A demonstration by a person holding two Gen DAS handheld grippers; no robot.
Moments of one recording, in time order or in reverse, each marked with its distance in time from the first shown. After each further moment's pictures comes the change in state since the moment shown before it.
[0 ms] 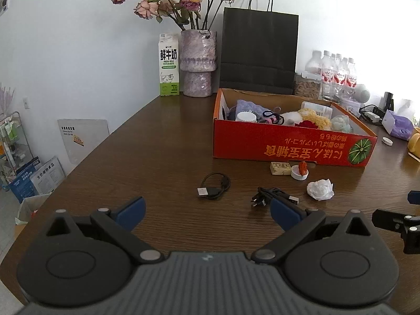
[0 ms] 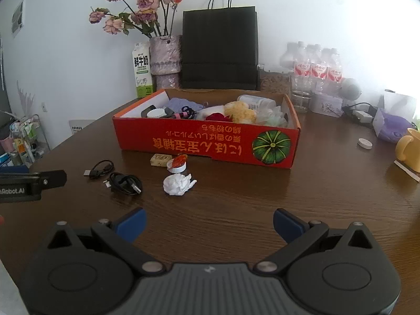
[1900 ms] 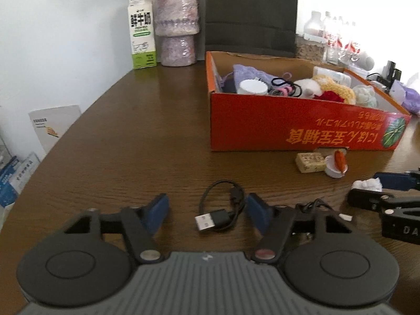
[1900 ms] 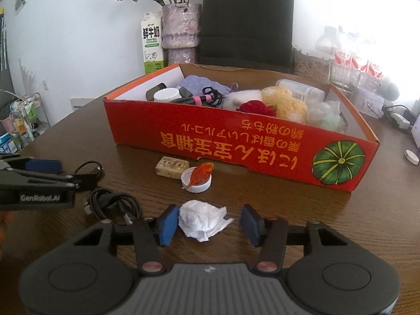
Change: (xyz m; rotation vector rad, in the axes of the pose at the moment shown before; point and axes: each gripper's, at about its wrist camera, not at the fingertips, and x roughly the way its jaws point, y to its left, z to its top) left arm 0.116 0.010 0.022 0.081 0.142 -0.082; right arm 0.109 0.032 0.035 -0.058 0.087 0.031
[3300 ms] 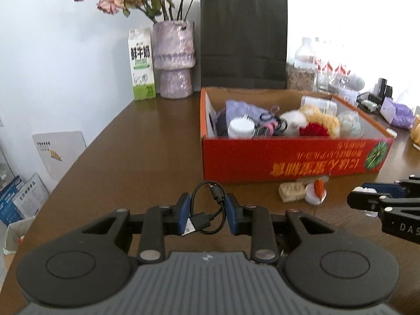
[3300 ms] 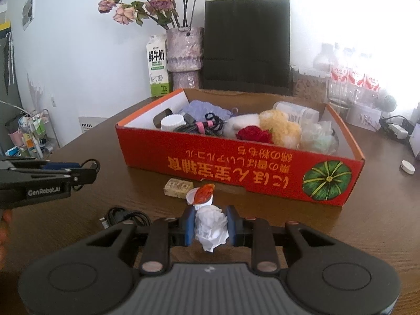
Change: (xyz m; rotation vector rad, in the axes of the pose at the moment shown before) left arm -0.039 -0.012 0.017 0.016 -0.122 0.013; right arm -0.032 -0.007 0.009 0.009 -0.095 0.030
